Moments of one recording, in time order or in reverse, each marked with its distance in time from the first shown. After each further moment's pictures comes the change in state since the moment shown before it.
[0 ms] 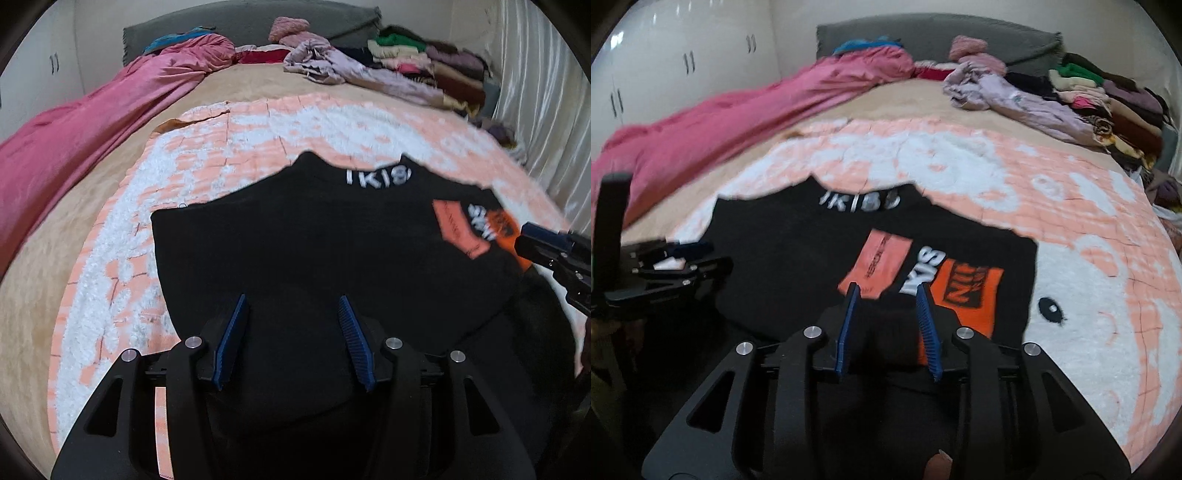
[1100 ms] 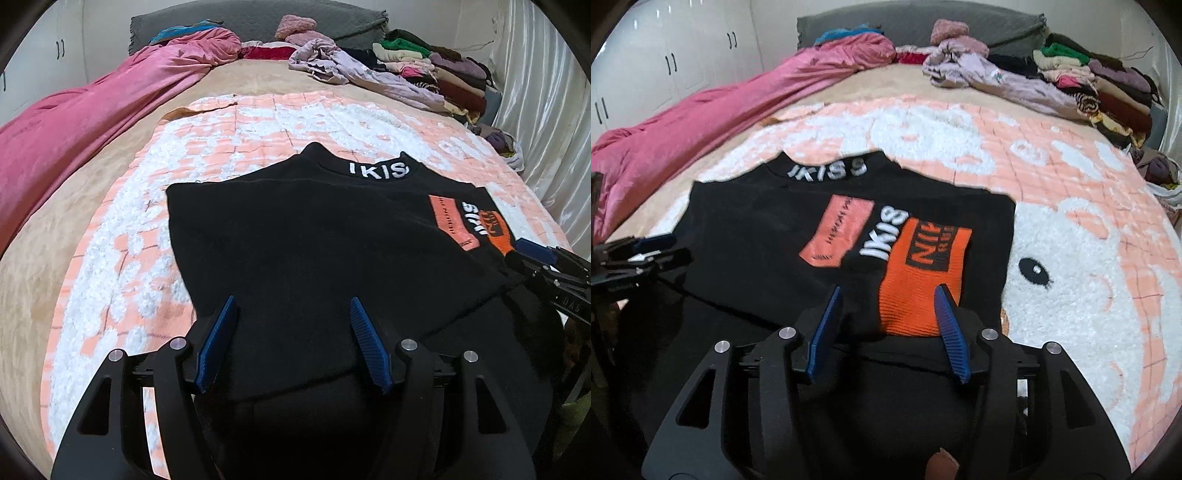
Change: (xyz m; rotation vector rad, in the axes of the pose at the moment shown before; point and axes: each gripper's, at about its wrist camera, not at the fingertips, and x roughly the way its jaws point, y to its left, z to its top) left arm -0.021 0.014 -0.016 -0.058 0.002 -0.049; right arm -0.014 -0.024 -0.020 0.083 -0.017 0.002
